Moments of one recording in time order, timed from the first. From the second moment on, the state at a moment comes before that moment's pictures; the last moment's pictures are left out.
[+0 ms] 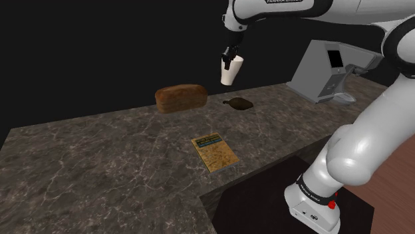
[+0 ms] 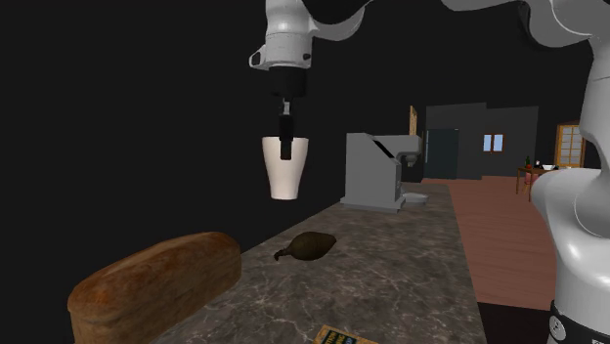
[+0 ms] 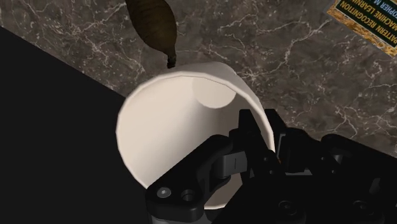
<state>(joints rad) 0.12 -0.09 -0.06 -1.82 -0.14 1.80 -0.20</state>
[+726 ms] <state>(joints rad) 0.23 -0.18 0.09 -1.91 -0.13 1.77 0.06</state>
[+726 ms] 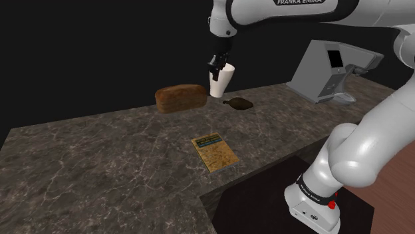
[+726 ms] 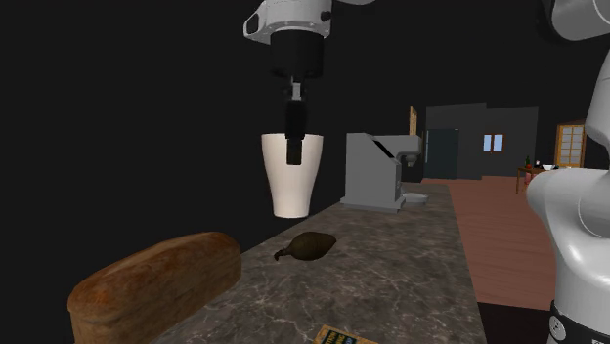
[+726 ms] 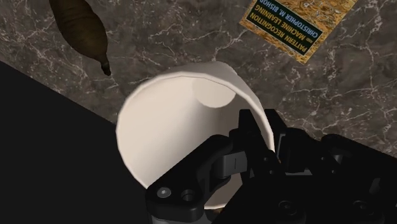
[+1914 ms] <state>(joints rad) 0.42 -0.05 0.35 -1.76 -0.12 1.67 0.49</state>
